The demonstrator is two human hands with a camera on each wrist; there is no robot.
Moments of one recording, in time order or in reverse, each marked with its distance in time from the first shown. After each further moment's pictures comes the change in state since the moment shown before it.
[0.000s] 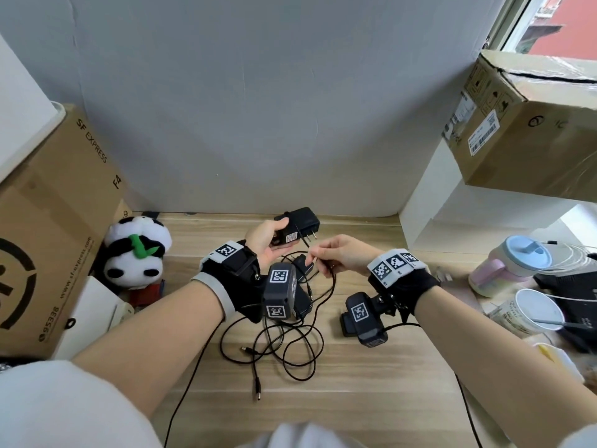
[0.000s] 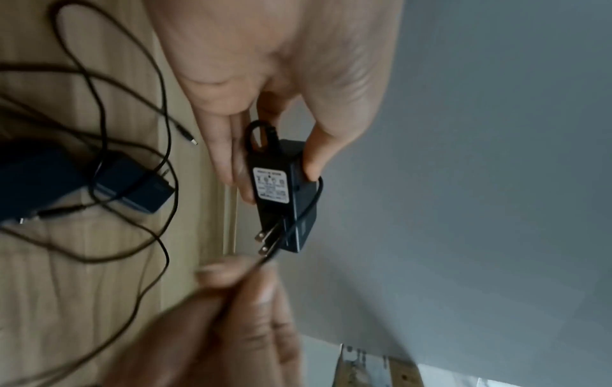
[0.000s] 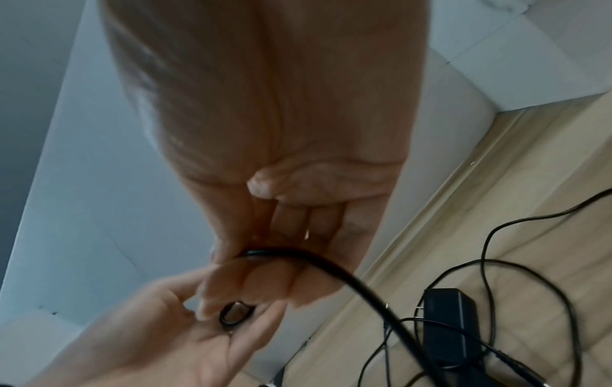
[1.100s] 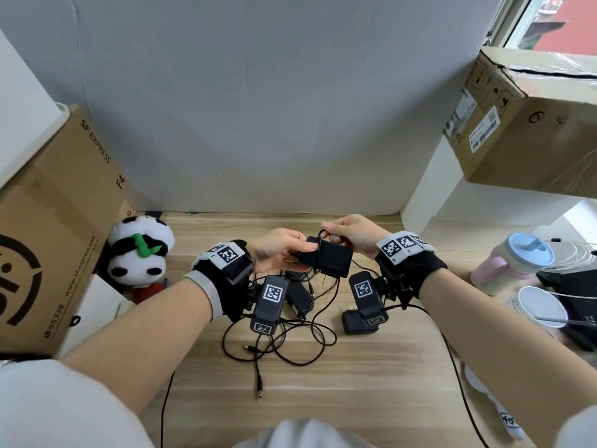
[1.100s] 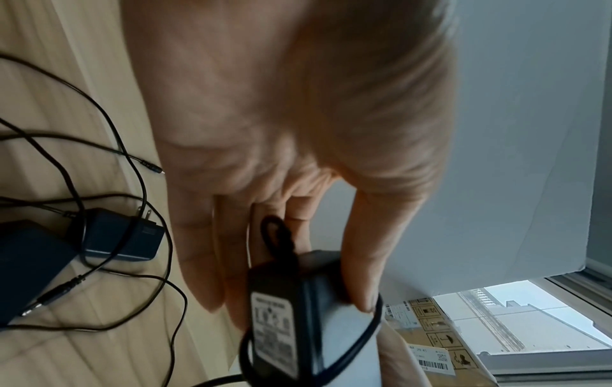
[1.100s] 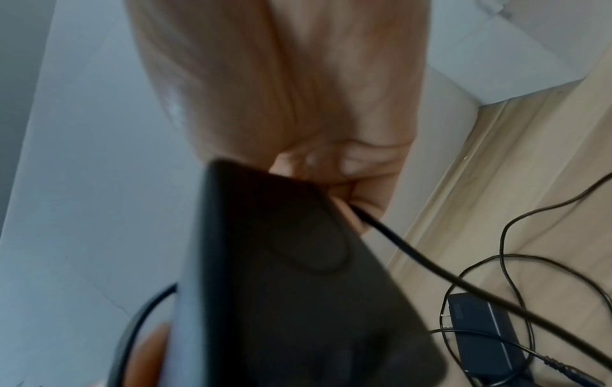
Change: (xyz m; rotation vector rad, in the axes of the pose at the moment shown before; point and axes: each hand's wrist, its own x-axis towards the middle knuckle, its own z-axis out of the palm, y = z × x) left_hand -0.021 0.002 0.001 0.561 -0.461 -0.055; right_hand 0.004 -0.012 -0.020 0.136 0.222 0.013
